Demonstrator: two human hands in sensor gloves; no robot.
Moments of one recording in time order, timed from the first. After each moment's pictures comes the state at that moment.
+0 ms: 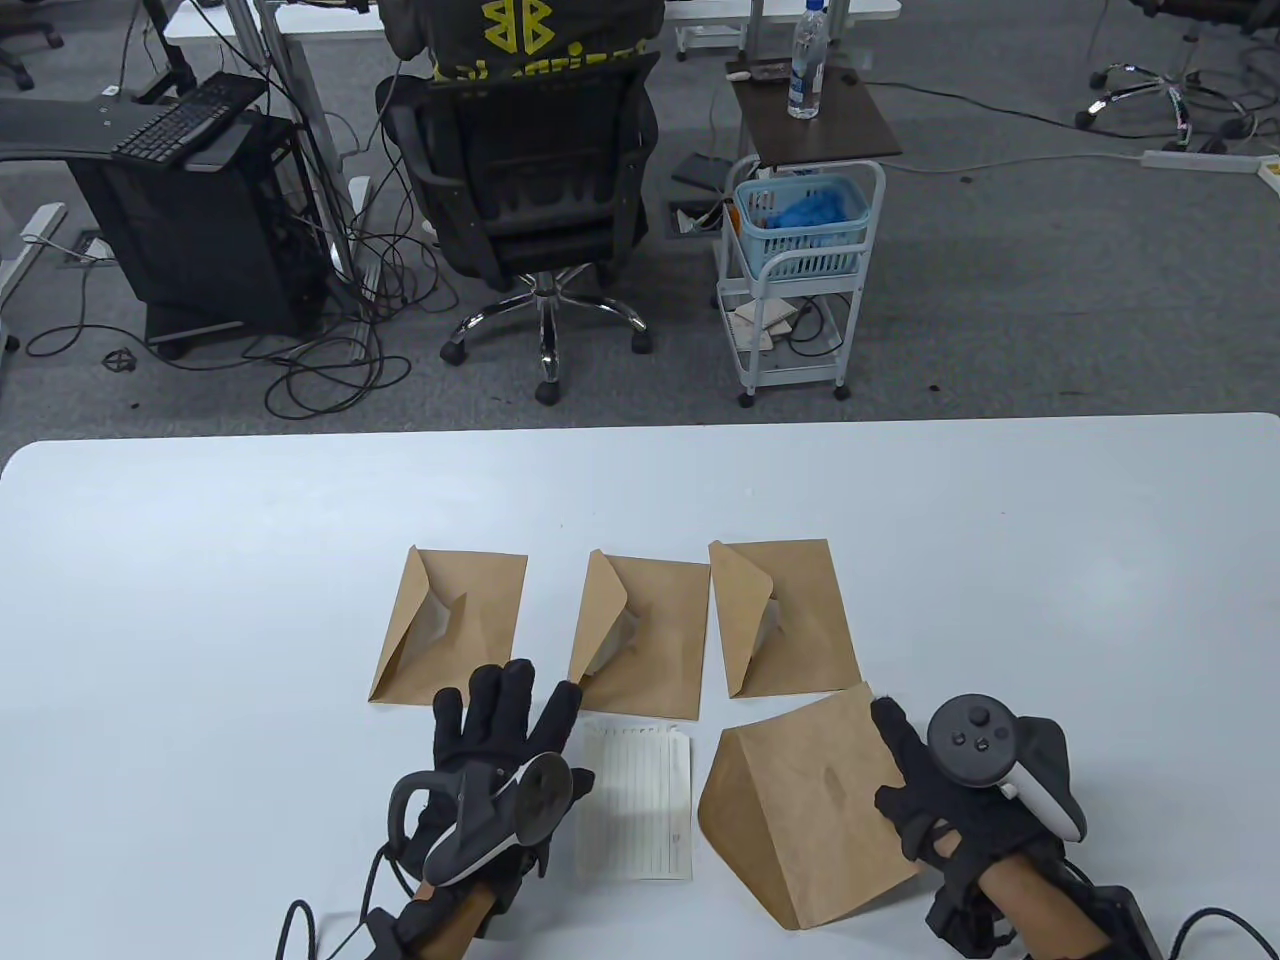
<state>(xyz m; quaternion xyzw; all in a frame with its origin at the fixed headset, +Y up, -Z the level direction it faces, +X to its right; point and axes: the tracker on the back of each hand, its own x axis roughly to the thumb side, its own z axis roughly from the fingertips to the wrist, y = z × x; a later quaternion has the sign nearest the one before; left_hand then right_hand) -0.161 -0.740 -0.288 0.03 -0.11 -0.03 0.99 0.238 -0.741 -0.287 0.02 0.13 0.97 0.22</state>
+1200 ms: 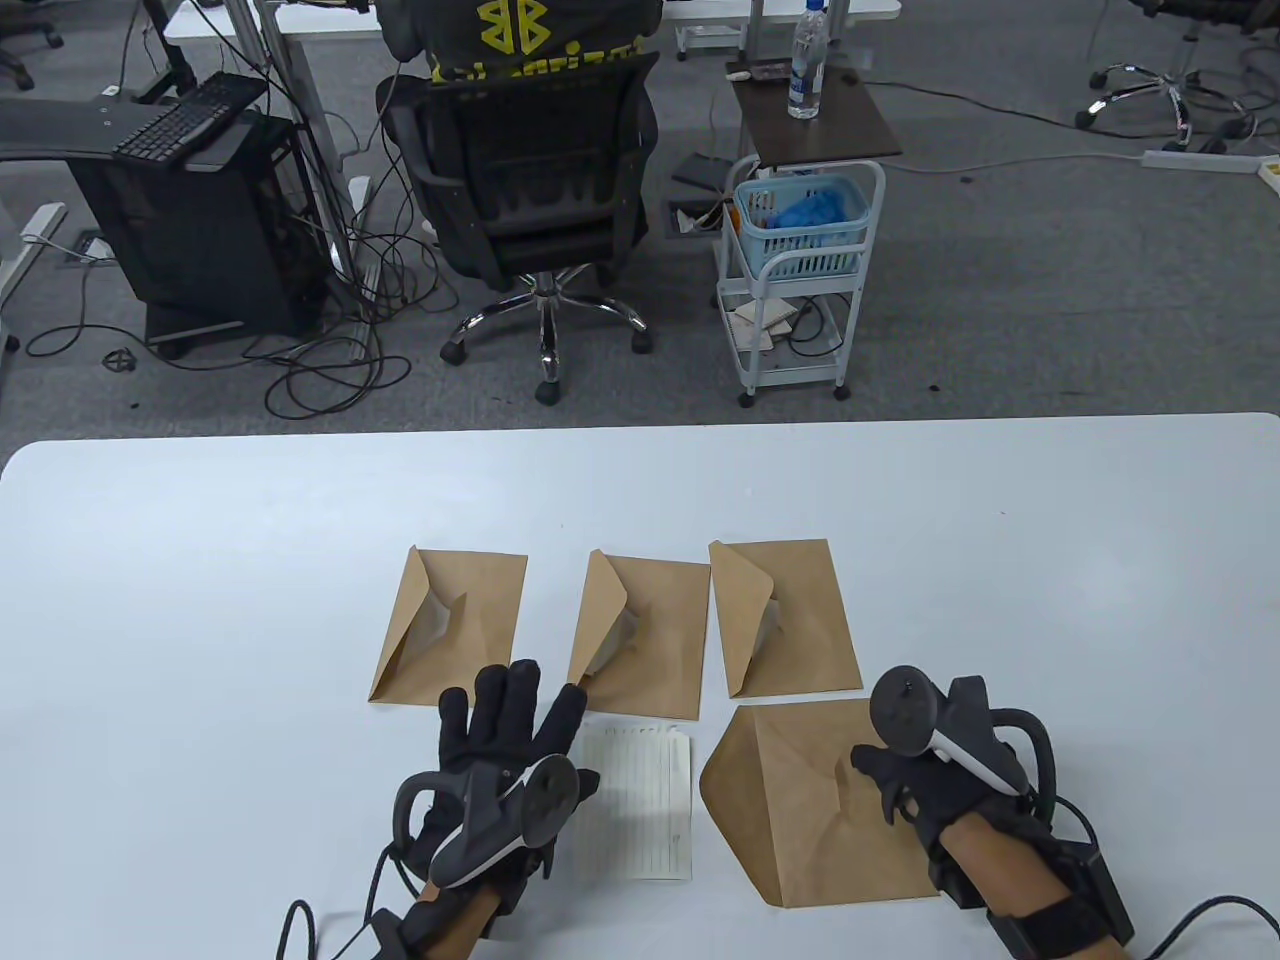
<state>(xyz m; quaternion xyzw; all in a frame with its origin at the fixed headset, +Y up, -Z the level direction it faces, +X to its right) -0.157 -0.740 -0.287 0.04 -0.11 -0.03 0.99 0.212 -0.722 -0.328 -0.02 0.09 0.99 0.05</state>
